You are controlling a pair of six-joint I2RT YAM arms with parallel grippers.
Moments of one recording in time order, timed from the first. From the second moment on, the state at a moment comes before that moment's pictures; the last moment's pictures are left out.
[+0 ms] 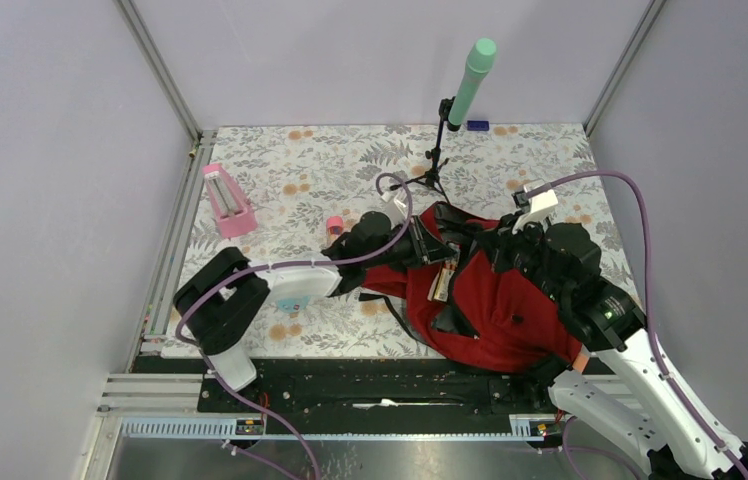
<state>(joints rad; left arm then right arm) -0.85 1.68 0.90 0.58 0.31 -1.12 0.58 0.69 0.92 -0.51 0.06 0.22</state>
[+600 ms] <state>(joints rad) -0.93 1.91 1.05 0.55 0.26 -1.08 0.58 0.71 0.92 -0.50 0.06 0.22</state>
